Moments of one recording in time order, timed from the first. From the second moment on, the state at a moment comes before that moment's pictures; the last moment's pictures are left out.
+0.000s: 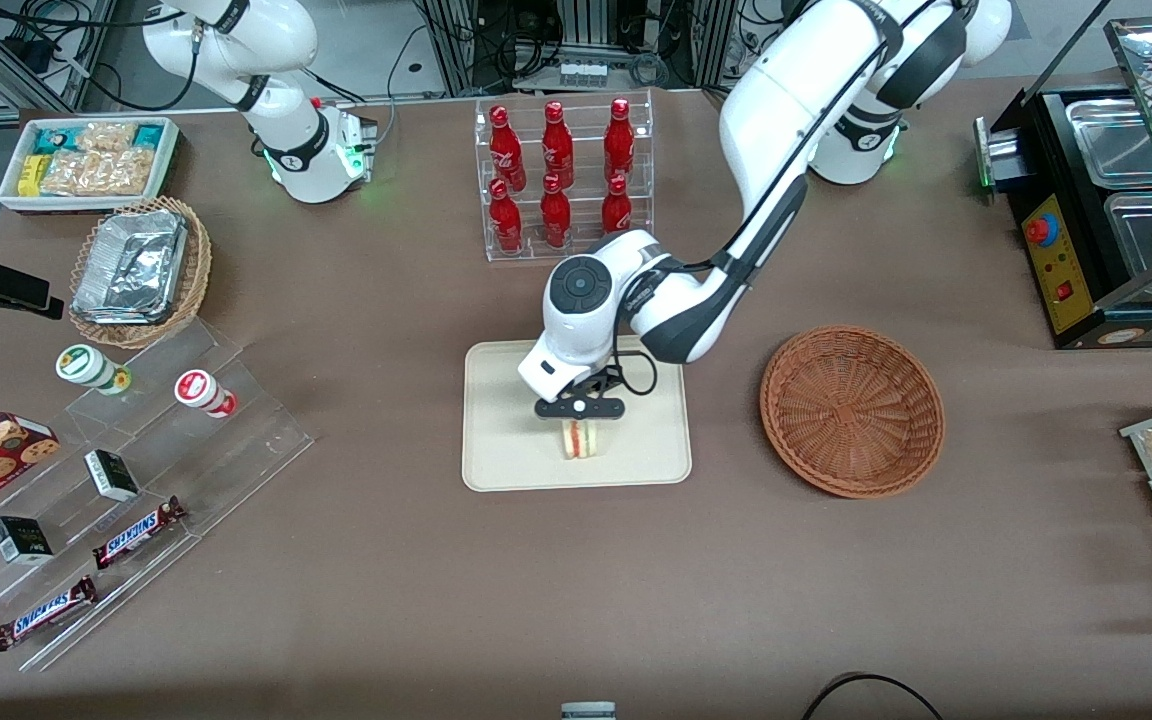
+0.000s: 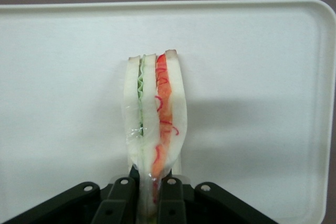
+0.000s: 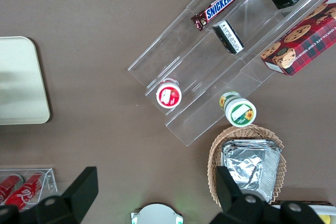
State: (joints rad) arm -0.61 0.79 -0.26 -1.43 0.20 2.27 -0.90
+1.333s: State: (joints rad) arm -0.45 0.41 -0.24 -1.37 0.21 1.82 -0.93
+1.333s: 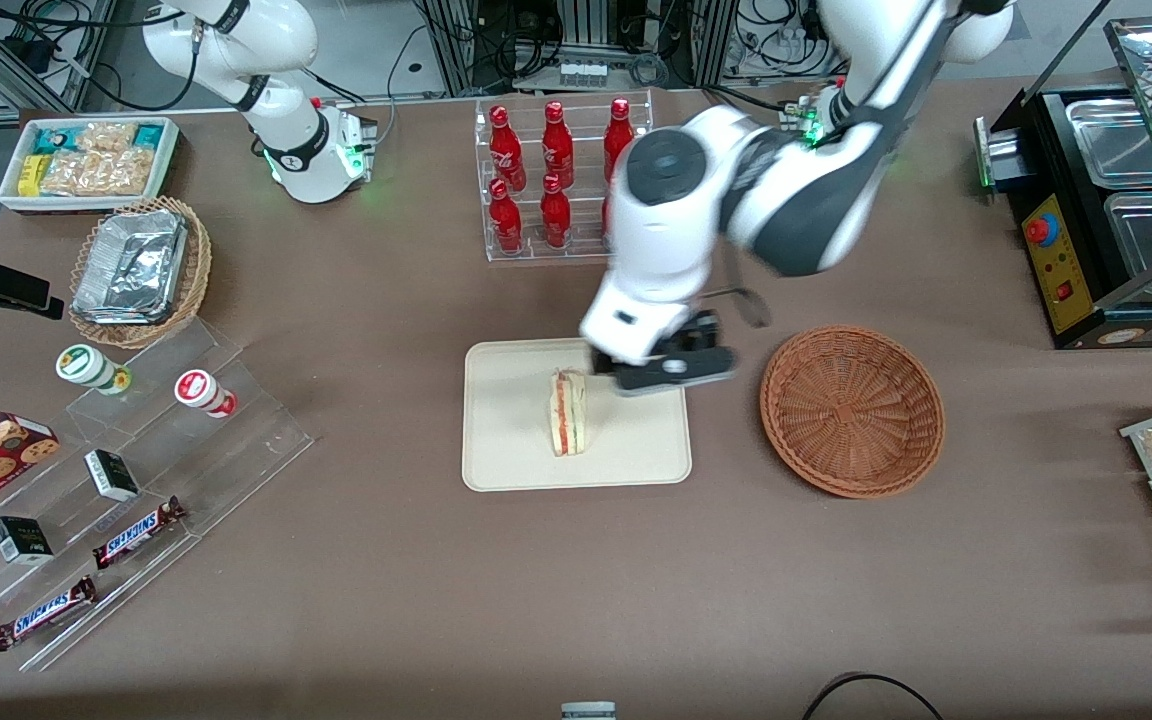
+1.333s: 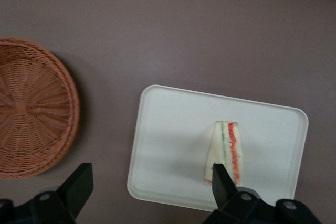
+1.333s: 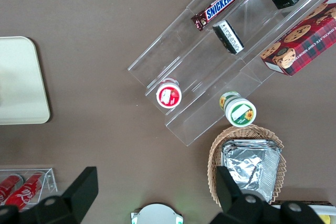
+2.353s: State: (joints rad) arm -0.07 0.13 -0.23 -1.49 0.09 1.60 -0.32
